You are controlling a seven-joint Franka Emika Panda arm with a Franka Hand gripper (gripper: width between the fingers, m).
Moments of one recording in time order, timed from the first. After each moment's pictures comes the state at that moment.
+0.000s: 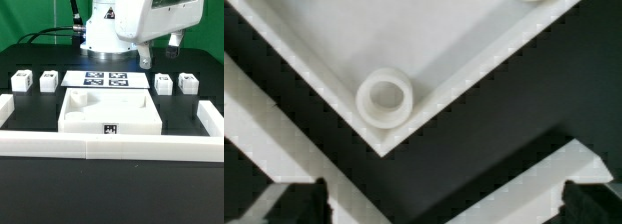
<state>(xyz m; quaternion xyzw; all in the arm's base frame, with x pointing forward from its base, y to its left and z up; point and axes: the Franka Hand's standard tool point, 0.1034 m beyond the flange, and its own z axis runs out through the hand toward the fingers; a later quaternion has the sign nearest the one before) 0.565 0.054 0.116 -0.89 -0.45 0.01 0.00</state>
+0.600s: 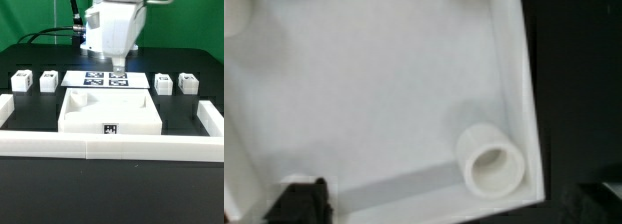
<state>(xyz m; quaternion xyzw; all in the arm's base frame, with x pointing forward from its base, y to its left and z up) 0.500 -0.007 0.083 -0.75 -0.66 0.02 0.02</state>
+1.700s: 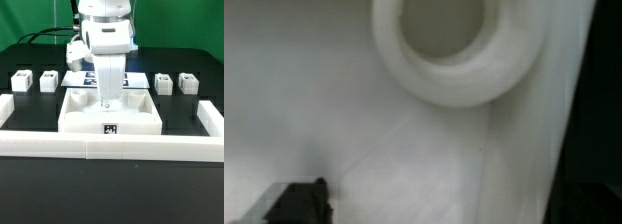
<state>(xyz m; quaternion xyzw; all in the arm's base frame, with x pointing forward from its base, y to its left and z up) 0.470 -0.029 0.009 -0.67 -0.74 0.03 0.05</state>
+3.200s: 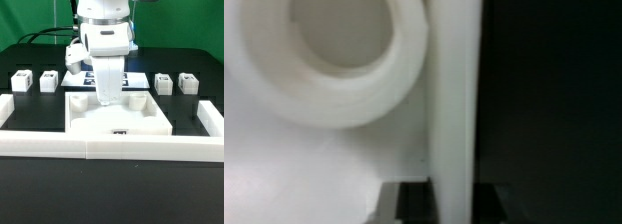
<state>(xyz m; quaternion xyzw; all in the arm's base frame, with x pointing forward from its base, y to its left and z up) 0.475 -0.025 0.010 -0.68 -0.73 0.03 0.04</state>
